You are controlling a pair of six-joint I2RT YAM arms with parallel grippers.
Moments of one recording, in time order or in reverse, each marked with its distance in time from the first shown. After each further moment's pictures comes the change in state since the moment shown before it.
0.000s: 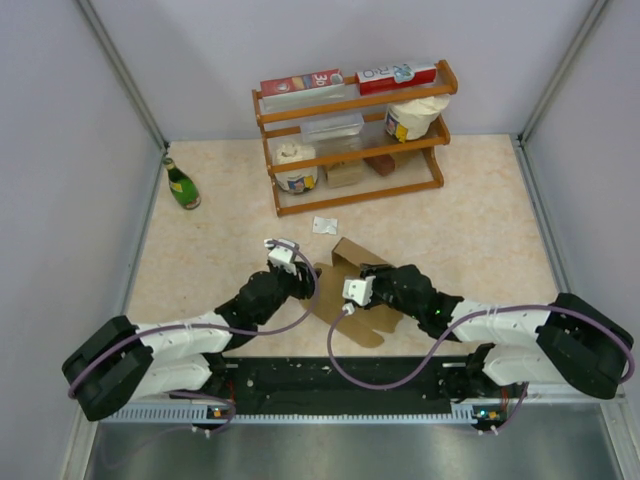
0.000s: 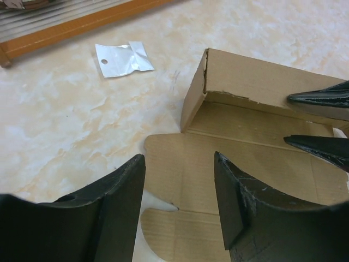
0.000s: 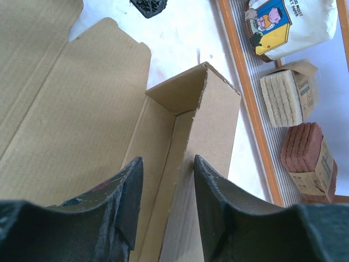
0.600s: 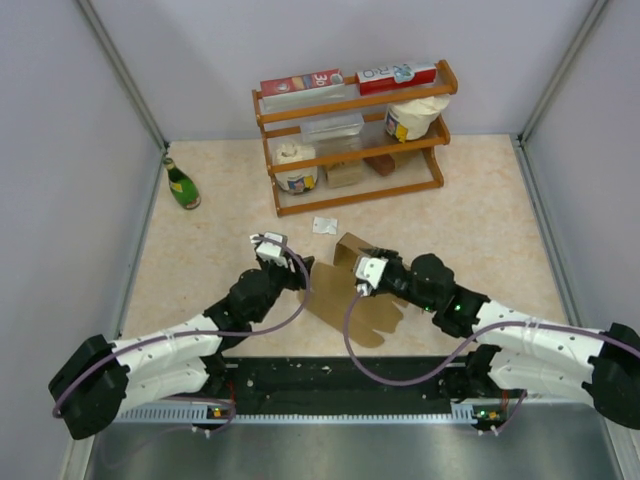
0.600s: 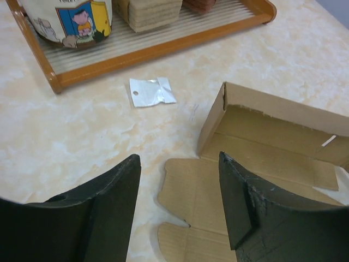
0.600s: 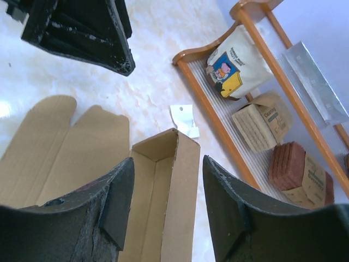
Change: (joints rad) left arm 0.000 -0.166 0.022 -0.115 -0.124 0.006; right arm 0.000 -0.227 0.121 -0.174 -0.081 0.174
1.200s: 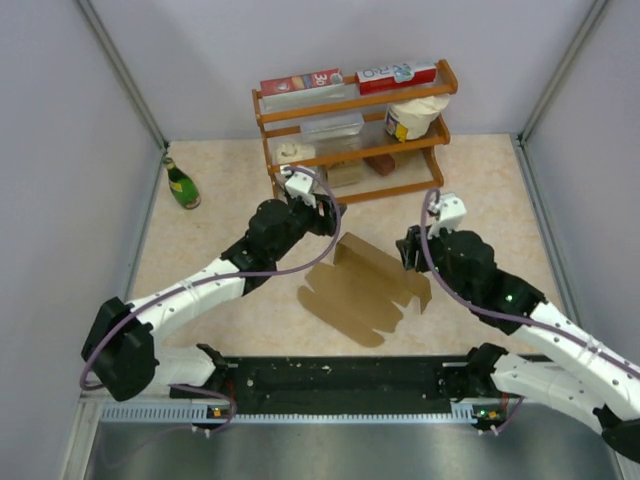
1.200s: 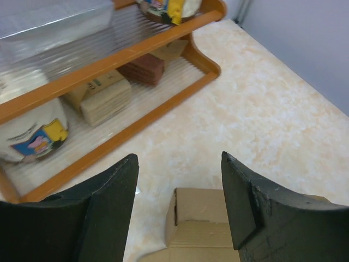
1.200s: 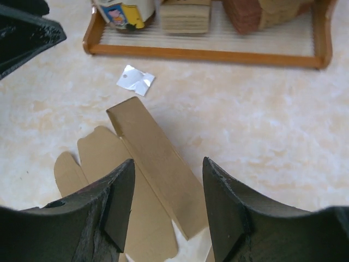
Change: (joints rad) left arm 0.114 0.275 0.540 -0.172 0.241 0.089; right arm -0.112 -0.205 0.309 -0.636 0.409 0.848
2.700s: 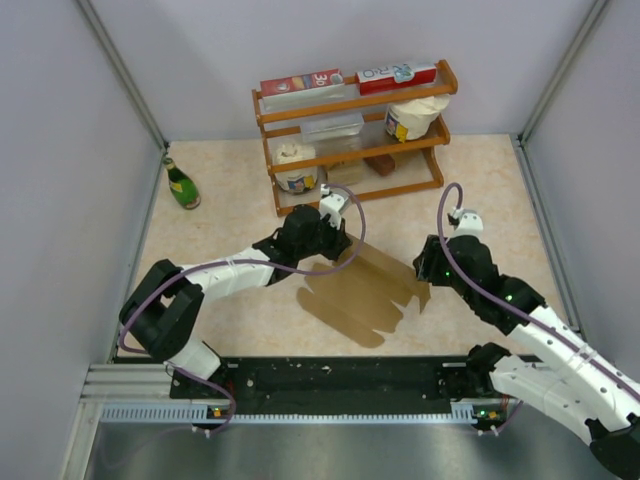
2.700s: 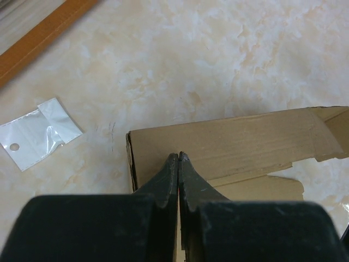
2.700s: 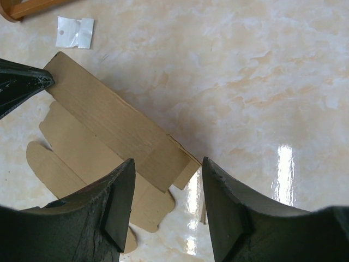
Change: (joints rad) left arm 0.005 0.314 0.062 -0.122 0.302 -0.018; right arm -0.190 -0.065 -0.093 -0.255 -0.043 0.351
